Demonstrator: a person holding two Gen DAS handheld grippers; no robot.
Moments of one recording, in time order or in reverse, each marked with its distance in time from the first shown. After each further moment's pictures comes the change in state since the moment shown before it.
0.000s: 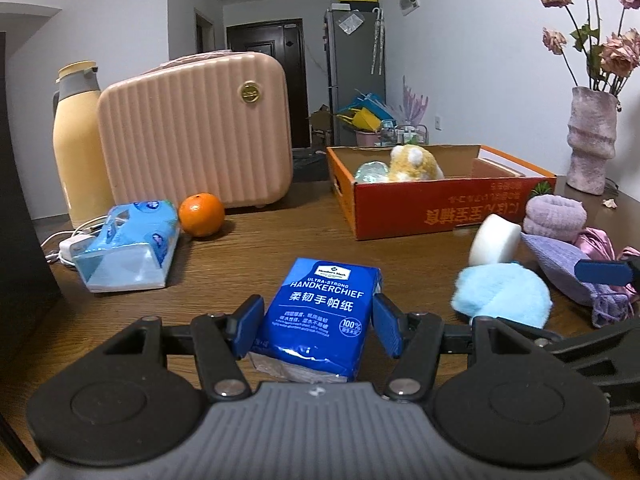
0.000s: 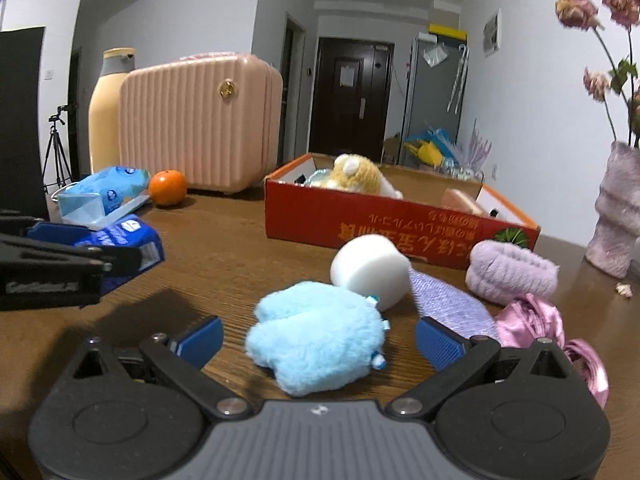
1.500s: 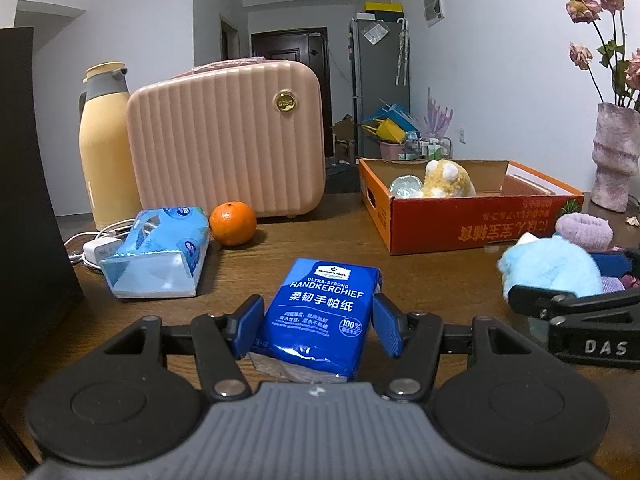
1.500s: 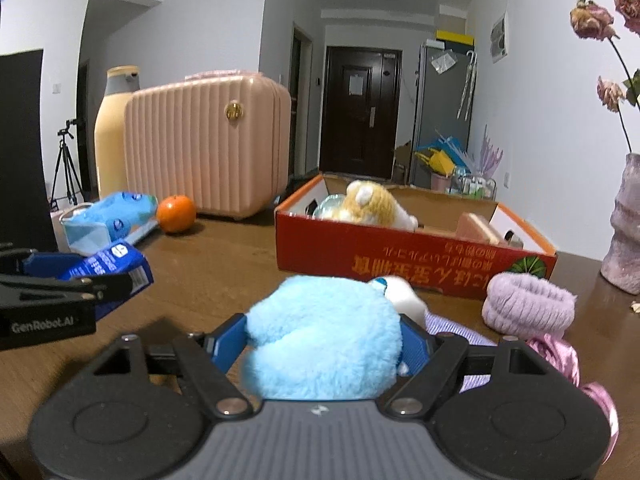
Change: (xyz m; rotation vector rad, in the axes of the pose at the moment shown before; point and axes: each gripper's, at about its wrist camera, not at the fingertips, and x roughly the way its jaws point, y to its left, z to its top) left arm 0.001 0.016 0.004 -0.036 -0.033 0.065; right arm 0.002 -0.002 0.026 0.005 -0.047 0.043
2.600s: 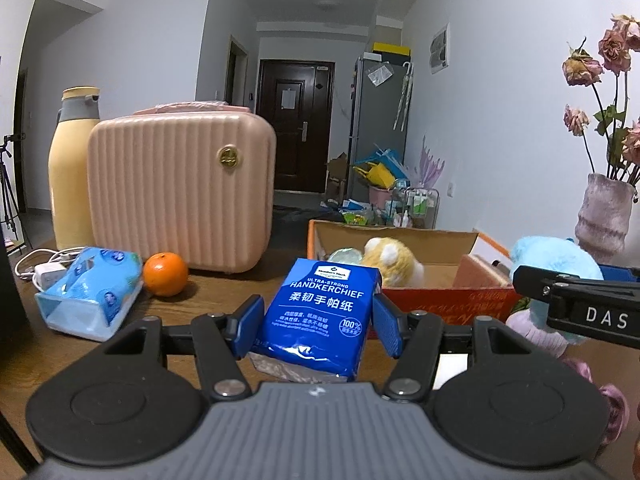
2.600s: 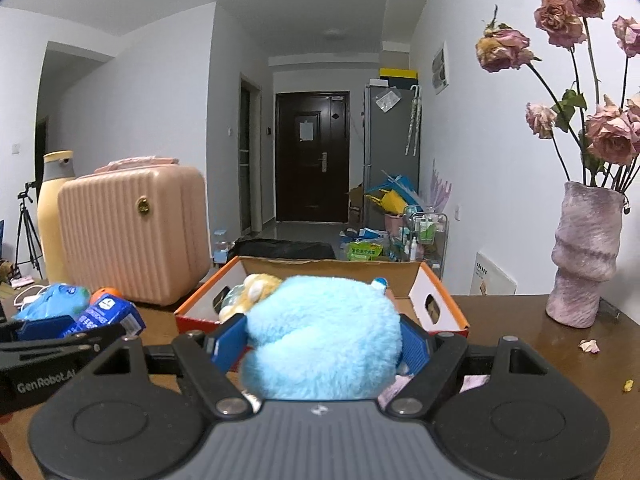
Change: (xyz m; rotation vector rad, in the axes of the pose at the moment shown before) left arm 0.014 -0.076 0.052 -0.124 -0.108 -0.043; right arm -0.010 -0.090 0.052 0.101 -0.143 -0.110
